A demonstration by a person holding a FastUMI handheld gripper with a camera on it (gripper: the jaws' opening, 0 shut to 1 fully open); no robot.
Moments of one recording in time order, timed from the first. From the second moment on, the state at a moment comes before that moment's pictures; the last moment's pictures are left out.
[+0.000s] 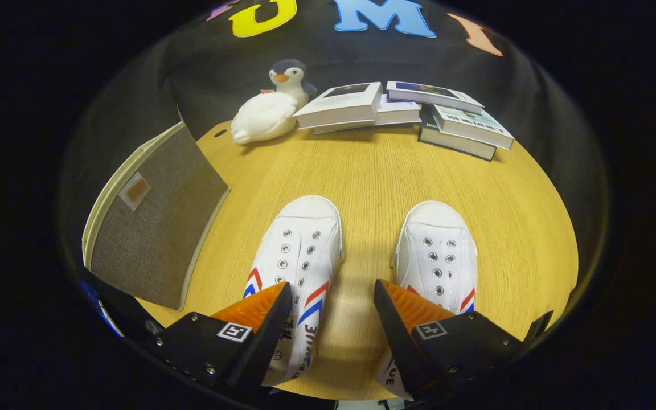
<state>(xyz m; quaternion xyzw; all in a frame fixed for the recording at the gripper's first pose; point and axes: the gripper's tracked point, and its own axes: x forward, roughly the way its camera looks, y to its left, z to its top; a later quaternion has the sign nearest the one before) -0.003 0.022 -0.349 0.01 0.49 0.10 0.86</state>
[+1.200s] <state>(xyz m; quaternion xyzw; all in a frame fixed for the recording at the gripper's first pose) 0.006 0.066 -0.289 0.23 0.50 0.09 0.83</state>
